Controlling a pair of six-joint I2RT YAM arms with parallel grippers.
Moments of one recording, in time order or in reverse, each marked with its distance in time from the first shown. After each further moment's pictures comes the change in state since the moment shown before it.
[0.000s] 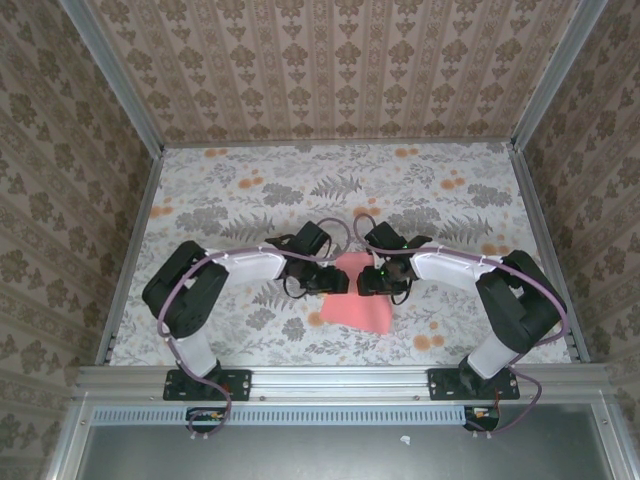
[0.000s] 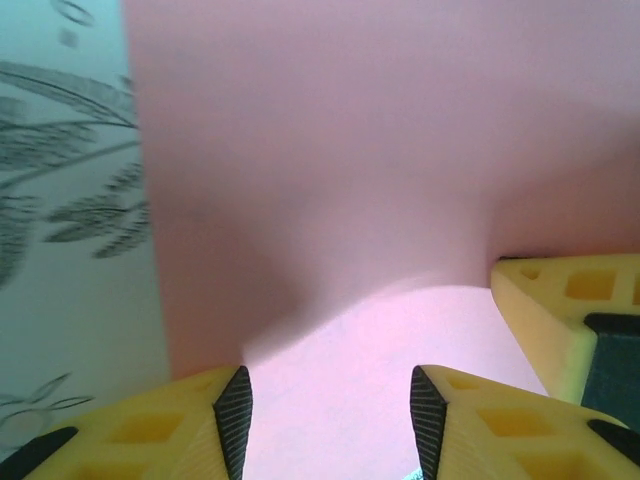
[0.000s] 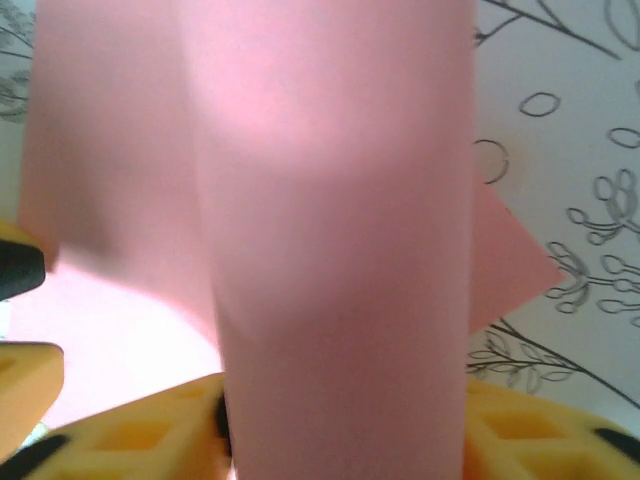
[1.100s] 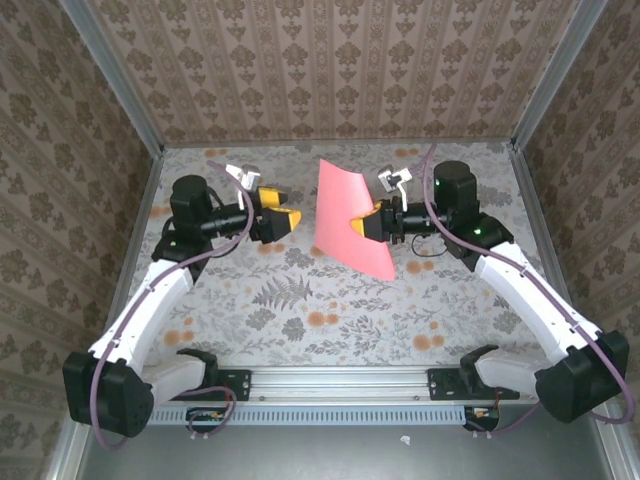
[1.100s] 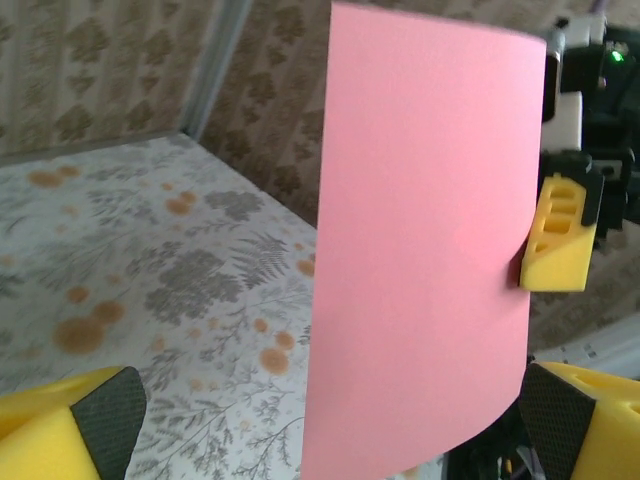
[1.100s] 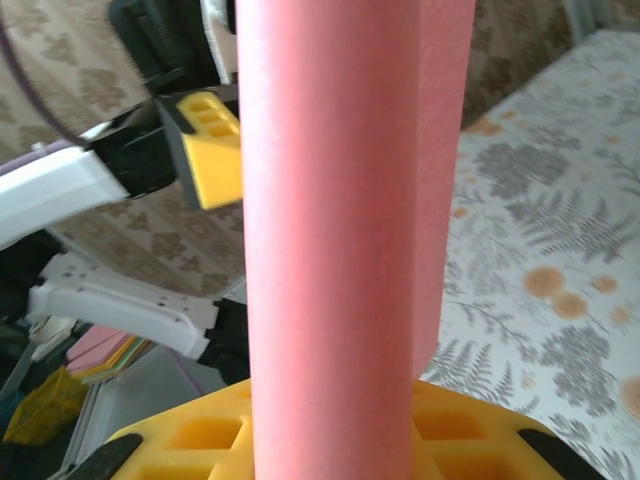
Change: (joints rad) left arm 0.457 -0.632 -0.015 0.329 0.528 0.281; right arm -0.209 -0.425 0.224 0.307 -0.795 -0.256
